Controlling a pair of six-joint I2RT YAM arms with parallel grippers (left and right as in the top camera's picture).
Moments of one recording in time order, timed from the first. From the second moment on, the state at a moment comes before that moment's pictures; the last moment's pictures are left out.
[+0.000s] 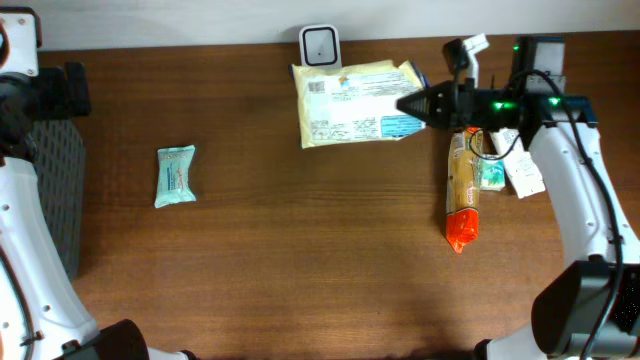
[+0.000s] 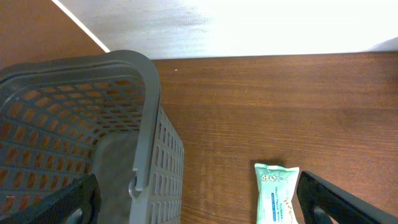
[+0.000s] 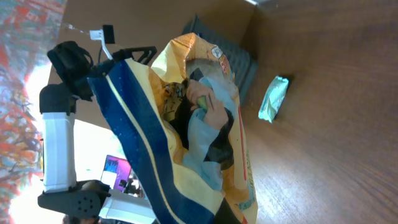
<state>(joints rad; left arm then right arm) 0.36 1.64 2.00 -1.04 0.03 0.31 -0.08 1.70 1.50 -0.67 -1.42 0.27</state>
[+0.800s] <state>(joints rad) 0.36 1.64 2.00 -1.04 0.03 0.31 0.45 2.18 1.61 0.59 0.55 -1.02</state>
